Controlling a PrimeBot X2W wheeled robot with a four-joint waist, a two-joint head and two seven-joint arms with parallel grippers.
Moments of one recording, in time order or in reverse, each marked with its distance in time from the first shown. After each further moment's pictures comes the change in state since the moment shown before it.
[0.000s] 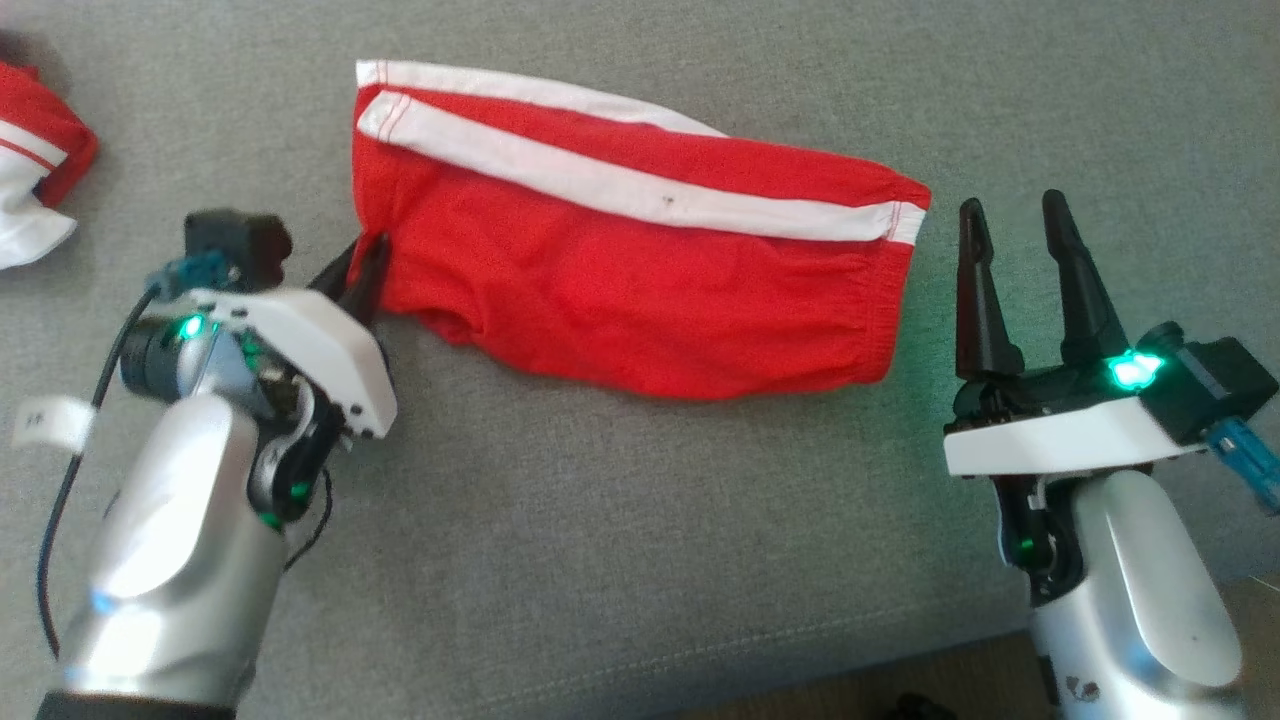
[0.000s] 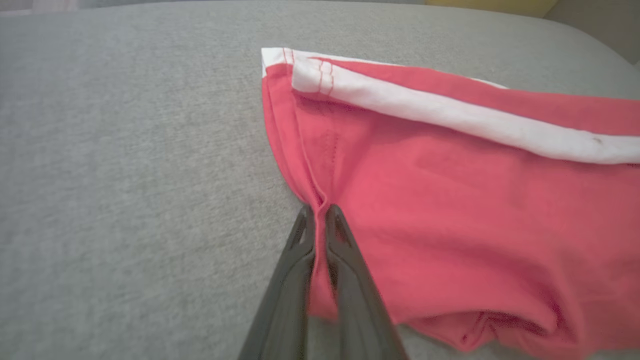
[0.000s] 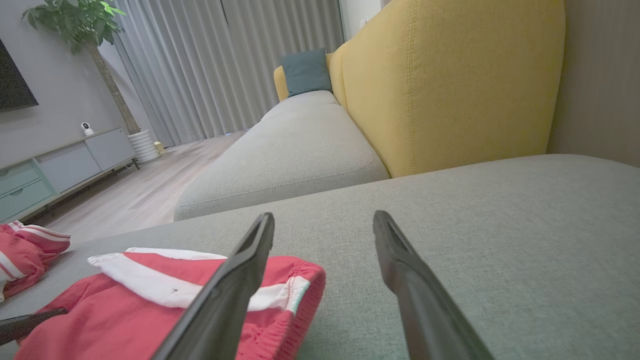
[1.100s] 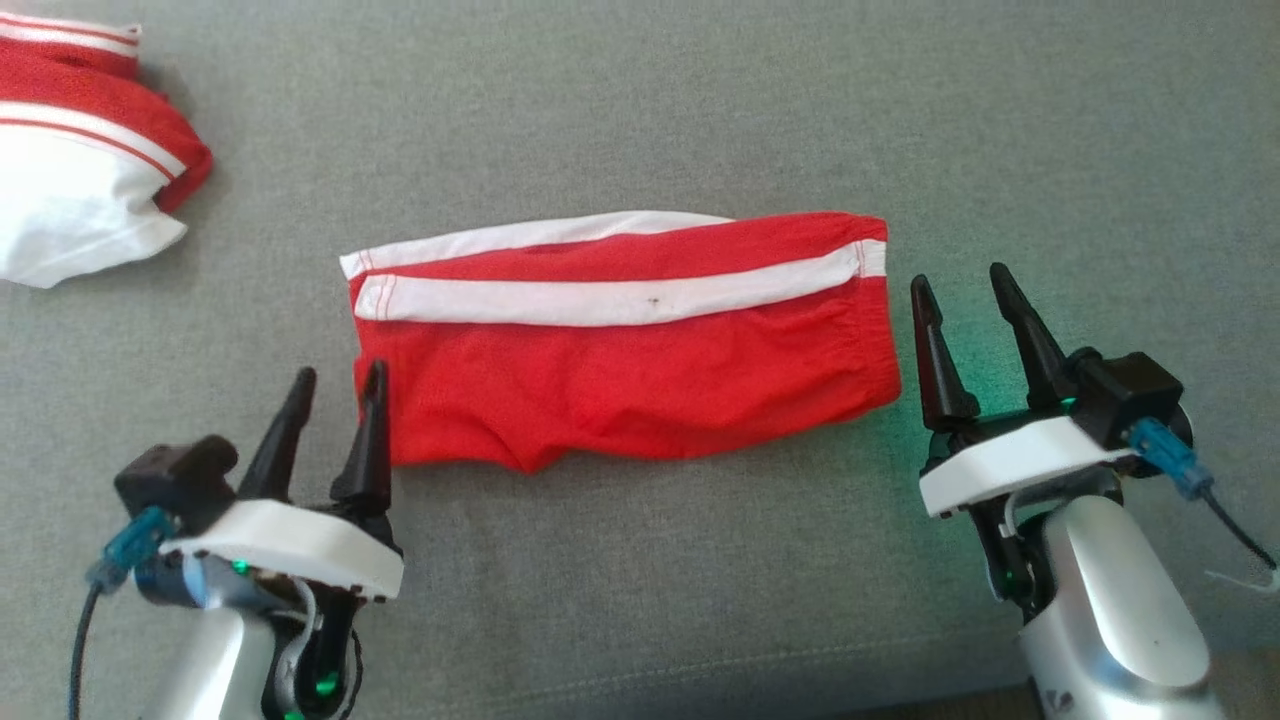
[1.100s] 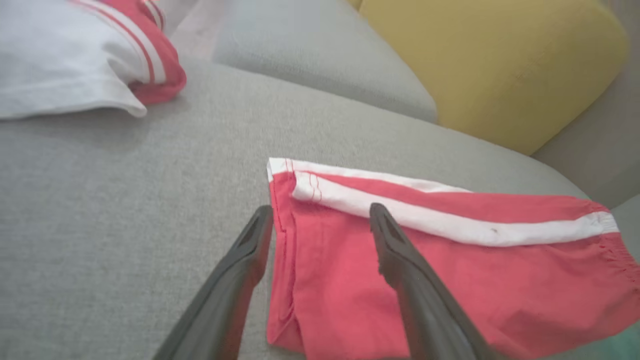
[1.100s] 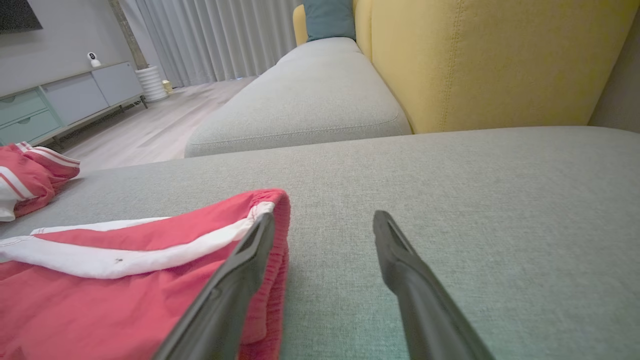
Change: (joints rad) left arm 0.450 -0.046 0.104 -0.366 -0.110 0.130 -0.283; right arm -0.008 0.000 -0.003 0.185 -0.118 0.000 0.063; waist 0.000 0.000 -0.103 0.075
